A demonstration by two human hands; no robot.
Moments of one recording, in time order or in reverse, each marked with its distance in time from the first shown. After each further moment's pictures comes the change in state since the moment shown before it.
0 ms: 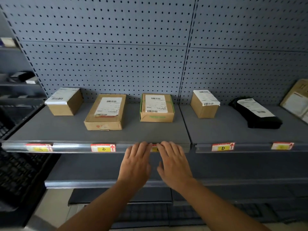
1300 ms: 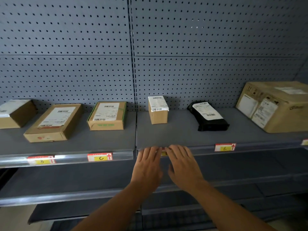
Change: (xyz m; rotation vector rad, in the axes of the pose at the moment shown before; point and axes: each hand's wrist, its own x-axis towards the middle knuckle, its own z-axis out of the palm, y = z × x) left_hand 0.081 0.233 0.023 -0.049 -0.068 0.082; right_hand -0.079 0.227 -0.055 -0.095 0.015 0.026
